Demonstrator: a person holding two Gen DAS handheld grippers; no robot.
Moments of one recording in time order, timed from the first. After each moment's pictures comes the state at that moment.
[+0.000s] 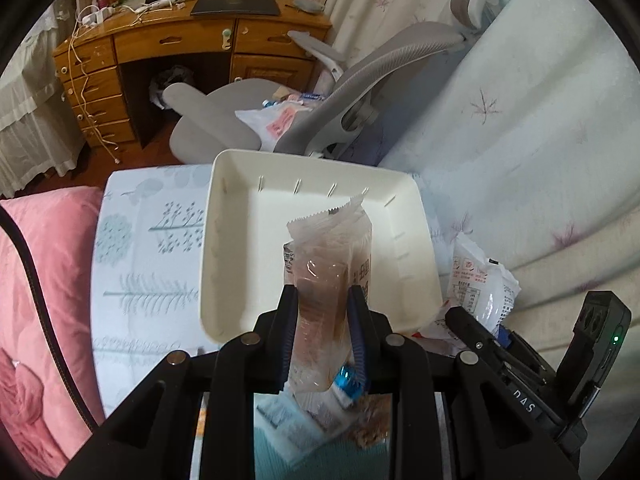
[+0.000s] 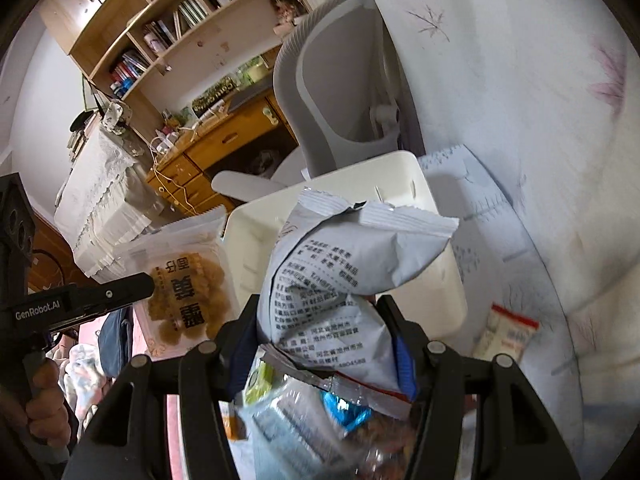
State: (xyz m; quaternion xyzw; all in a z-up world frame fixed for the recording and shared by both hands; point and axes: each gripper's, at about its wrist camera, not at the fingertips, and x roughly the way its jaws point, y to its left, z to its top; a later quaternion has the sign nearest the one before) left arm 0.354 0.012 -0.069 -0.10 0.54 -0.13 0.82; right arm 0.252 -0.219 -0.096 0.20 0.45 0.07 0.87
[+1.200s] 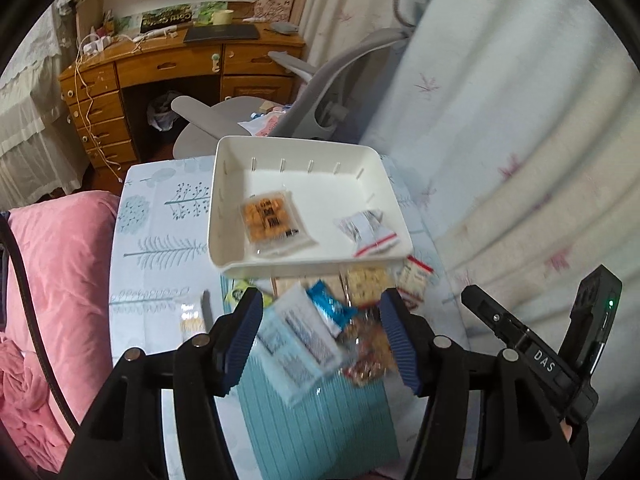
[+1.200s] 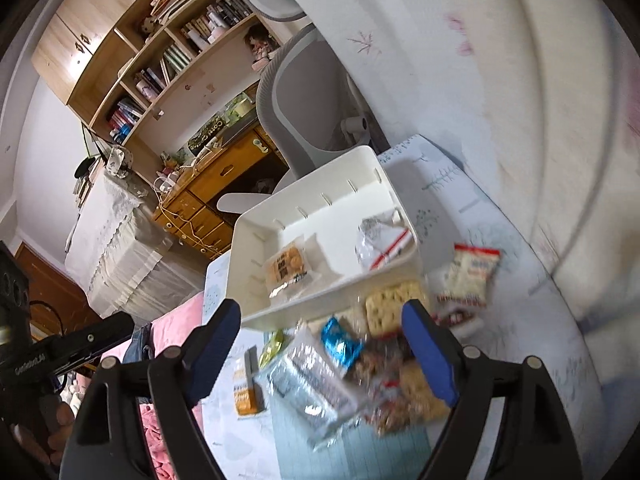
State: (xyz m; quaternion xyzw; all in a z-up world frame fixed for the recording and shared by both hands) left arm 0.197 0.019 -0.025 -0.07 0.50 -0.15 0.85; right arm 0.125 -0.240 -0.078 0.27 0.40 0.03 0.87
